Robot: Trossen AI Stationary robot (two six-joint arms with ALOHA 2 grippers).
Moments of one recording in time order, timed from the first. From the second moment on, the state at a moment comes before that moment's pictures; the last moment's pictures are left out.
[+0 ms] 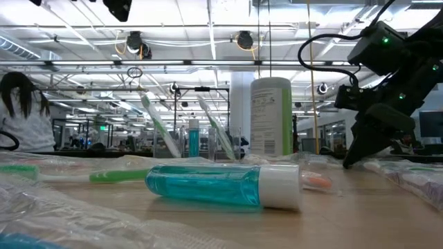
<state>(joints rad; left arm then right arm) 0.03 0.73 0.66 -0.05 0.24 0.05 0.05 1.16 0.26 -0.06 0.19 0.42</state>
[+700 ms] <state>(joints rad) 0.03 0.74 0.66 -0.06 0.18 0.08 0.05 1.17 0.26 0.09 0.23 0.33</state>
